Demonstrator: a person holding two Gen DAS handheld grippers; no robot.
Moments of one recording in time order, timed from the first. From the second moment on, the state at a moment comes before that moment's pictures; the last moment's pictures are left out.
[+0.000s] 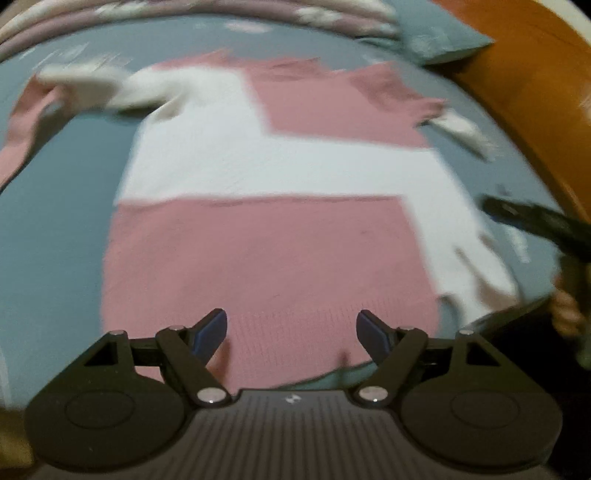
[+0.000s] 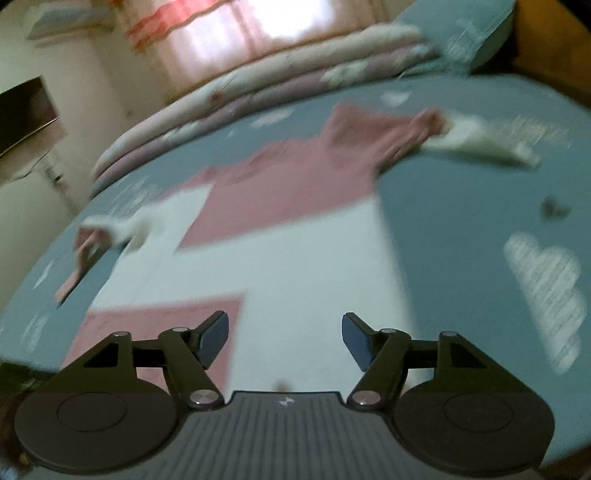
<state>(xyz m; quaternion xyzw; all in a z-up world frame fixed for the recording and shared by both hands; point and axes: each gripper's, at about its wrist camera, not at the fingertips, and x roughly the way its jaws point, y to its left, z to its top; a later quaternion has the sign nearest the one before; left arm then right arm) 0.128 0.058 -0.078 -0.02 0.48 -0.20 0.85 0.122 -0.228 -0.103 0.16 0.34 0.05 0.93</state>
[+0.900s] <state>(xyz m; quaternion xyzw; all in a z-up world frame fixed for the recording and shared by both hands) 0.130 -0.037 -0.101 -0.04 0.49 -0.17 0.85 0.125 -0.290 -0.145 0.26 0.38 0.04 0.88</state>
